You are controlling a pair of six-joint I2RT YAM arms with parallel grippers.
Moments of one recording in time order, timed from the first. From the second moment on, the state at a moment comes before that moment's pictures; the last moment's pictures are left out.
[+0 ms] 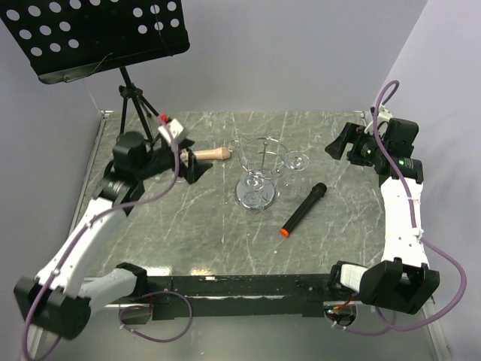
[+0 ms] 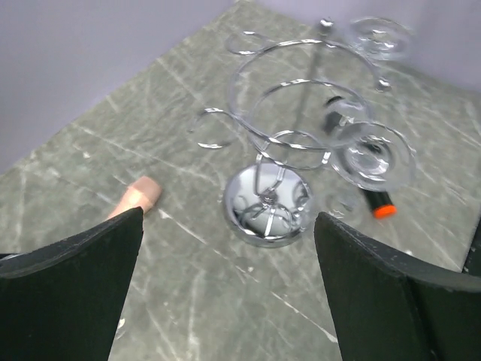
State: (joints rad) left arm -0.34 1.07 1.04 -0.15 0.56 0.09; right arm -0.25 1.17 1.24 -0.67 -0.52 0.15
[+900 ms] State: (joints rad) left arm -0.51 1.18 0.61 0.55 0.84 0.00; right arm -0.25 1.16 1.37 -0.80 -0.46 -0.05
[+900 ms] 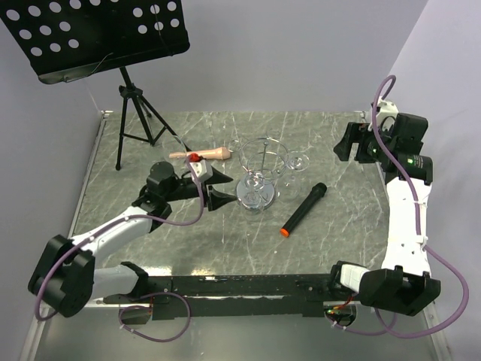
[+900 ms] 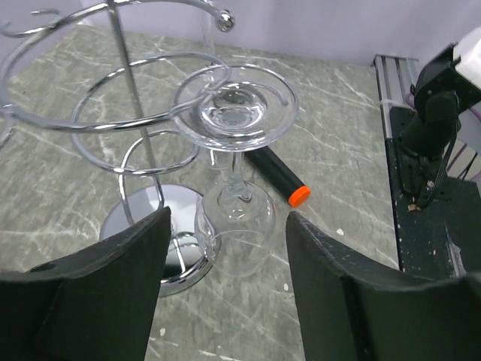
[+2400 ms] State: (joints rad) left arm -0.65 1.57 0.70 0.92 0.89 -0.04; right arm -0.33 1.13 1.37 -0.93 -0.31 -0.22
